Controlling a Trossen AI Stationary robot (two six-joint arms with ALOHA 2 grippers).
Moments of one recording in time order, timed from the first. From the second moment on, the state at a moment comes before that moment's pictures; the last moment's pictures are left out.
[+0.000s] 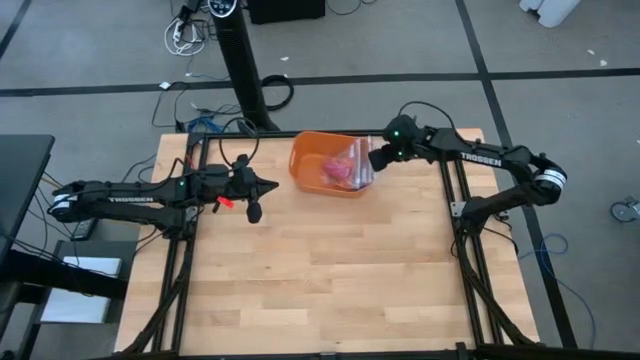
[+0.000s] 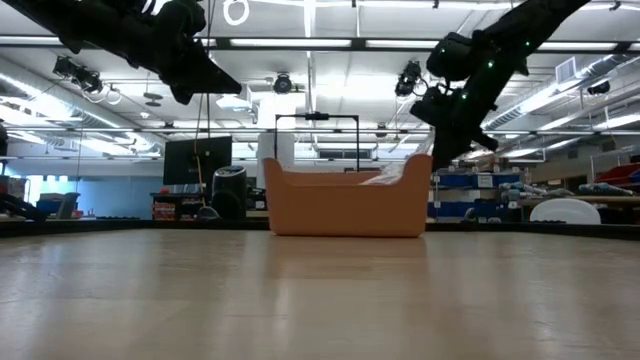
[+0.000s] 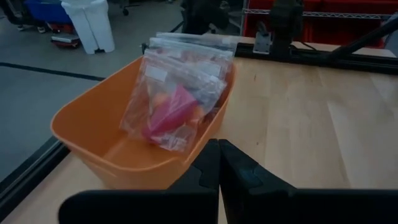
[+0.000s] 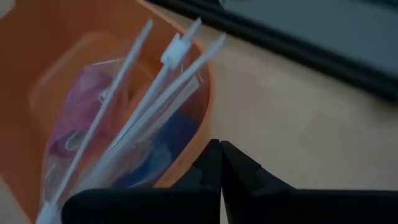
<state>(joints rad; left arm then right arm) 0.16 0.86 0.52 0.03 -0.14 -0.05 -0.62 1.33 0.87 -0.43 0.10 0.41</state>
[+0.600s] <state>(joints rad) 0.16 0.93 0.52 0.35 0.20 0.06 -0.33 0.88 0.43 0.26 -0.21 -0.09</state>
